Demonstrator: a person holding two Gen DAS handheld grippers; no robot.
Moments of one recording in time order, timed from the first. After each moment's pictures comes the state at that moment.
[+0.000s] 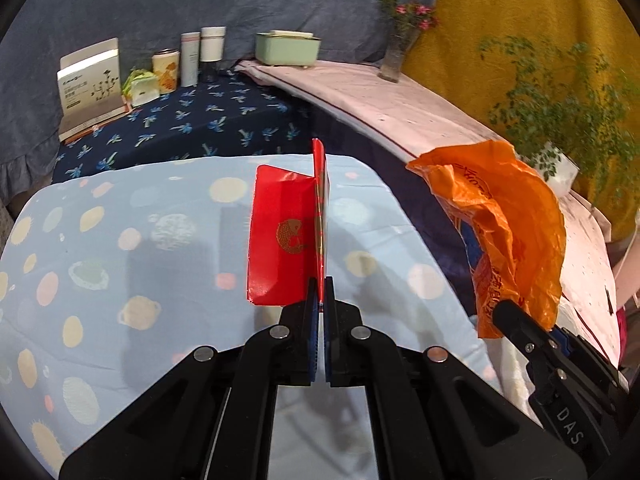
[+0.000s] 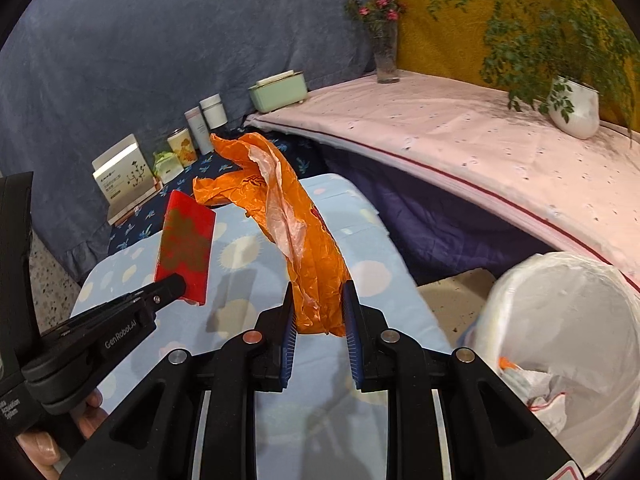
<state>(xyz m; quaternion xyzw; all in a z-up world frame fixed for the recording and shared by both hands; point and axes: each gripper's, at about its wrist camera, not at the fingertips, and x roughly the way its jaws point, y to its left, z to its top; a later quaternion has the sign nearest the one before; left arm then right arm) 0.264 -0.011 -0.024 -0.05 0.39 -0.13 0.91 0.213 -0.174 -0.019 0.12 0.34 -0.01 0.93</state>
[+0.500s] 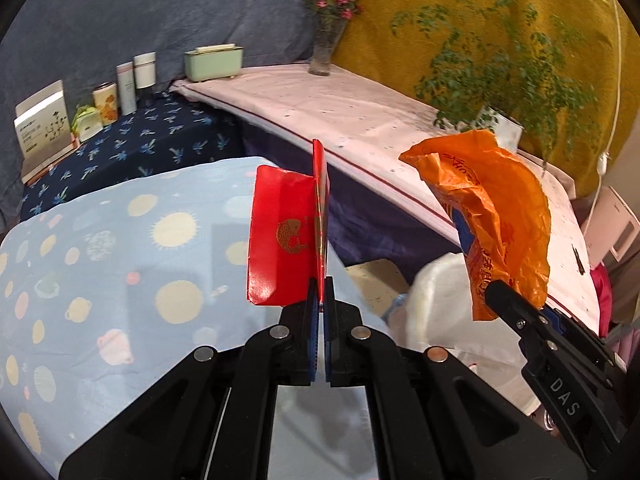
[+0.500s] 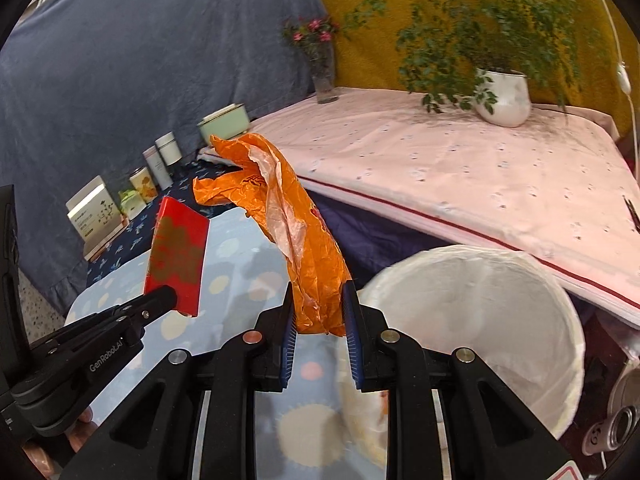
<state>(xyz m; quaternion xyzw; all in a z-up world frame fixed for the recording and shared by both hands) 0.212 -0.114 0.000 -0.01 0.38 -0.20 0.90 0.151 -0.272 -0.004 0.16 0.32 -0.08 0.93</state>
